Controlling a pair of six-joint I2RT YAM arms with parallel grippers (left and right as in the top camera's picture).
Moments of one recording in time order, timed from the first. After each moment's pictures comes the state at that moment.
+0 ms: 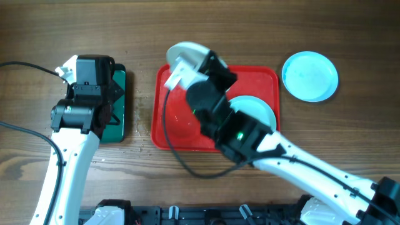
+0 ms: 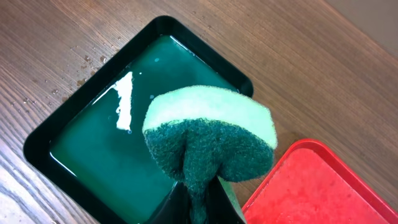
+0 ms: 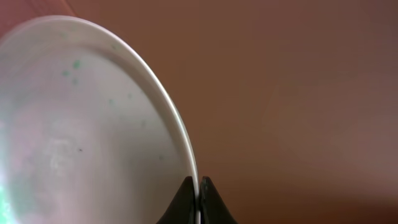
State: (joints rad) left arm -0.07 1.24 1.13 -0.85 -0.36 -0.72; right arm 0.95 1.47 1.17 -0.02 0.91 -0.85
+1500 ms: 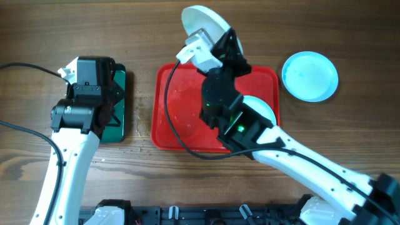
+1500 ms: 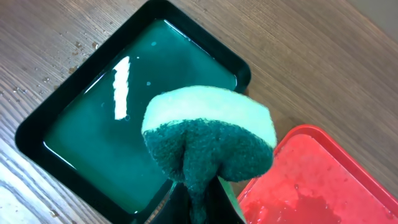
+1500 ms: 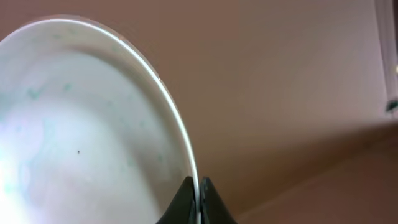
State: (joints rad) left arm -0.07 1.24 1.13 -0.88 -0.31 -0.72; right arm 0.88 1.49 1.17 0.29 1.11 -0.89
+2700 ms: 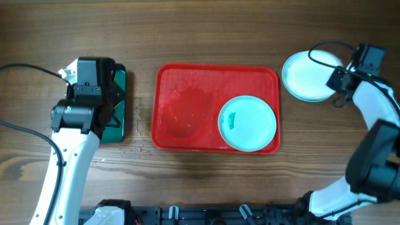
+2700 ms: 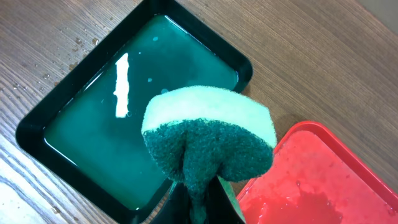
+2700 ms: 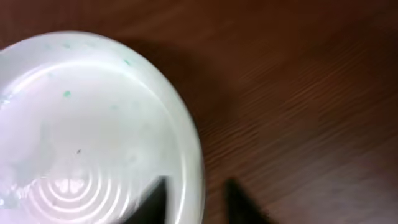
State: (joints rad) left arm -0.07 1.24 1.13 -0.89 -0.31 -0.72; right arm -0.34 1.80 1.12 -0.37 0.10 0.15
